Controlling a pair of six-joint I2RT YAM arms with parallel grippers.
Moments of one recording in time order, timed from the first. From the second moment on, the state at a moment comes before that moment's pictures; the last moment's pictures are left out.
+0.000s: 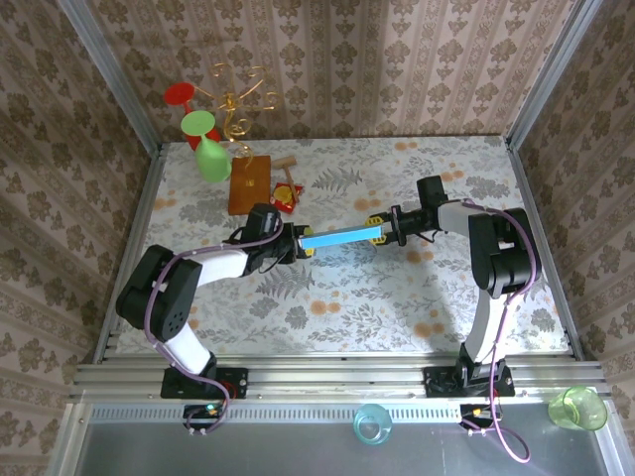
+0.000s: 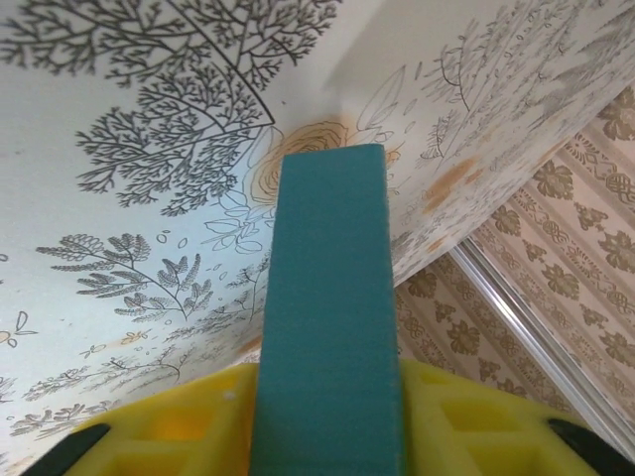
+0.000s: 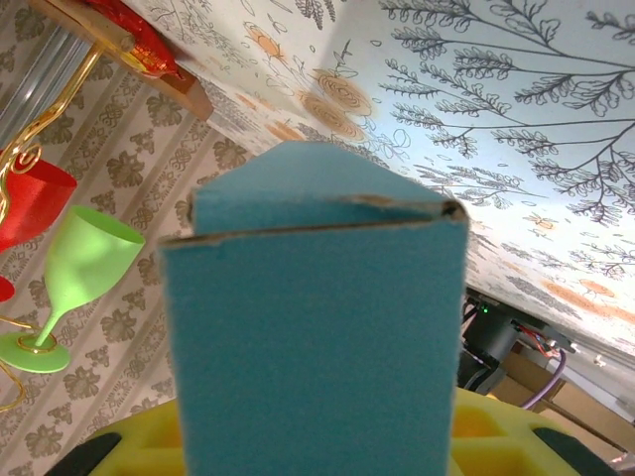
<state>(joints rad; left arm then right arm) -0.52 1.65 0.76 0.24 0.45 -2.05 0.10 1.95 1.13 -0.27 -1.16 1.40</state>
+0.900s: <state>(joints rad) -0.41 1.44 0.88 -0.49 0.42 -2.05 0.14 1.61 1.35 -0.76 -0.57 0.74</state>
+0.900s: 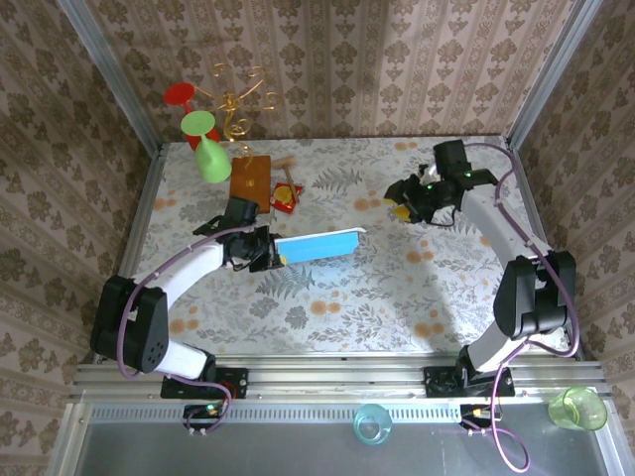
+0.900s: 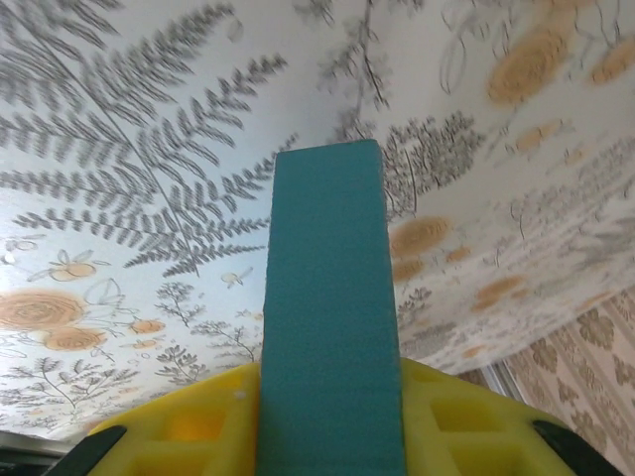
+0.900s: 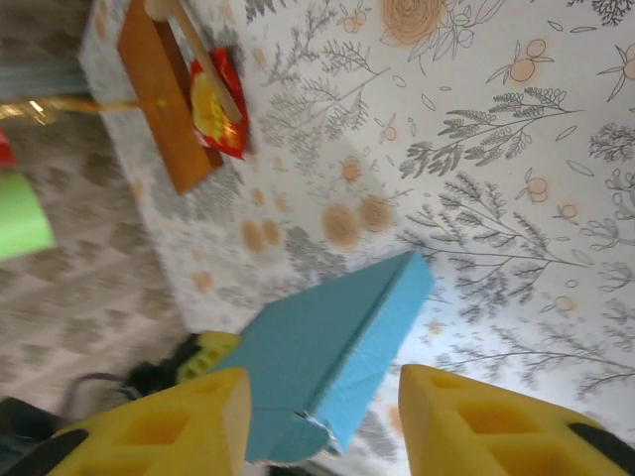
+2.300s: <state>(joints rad) -0.30 1.55 0.91 -0.55 0.53 -2.02 0.47 1.72 1.49 -0.87 -0.24 -0.06</state>
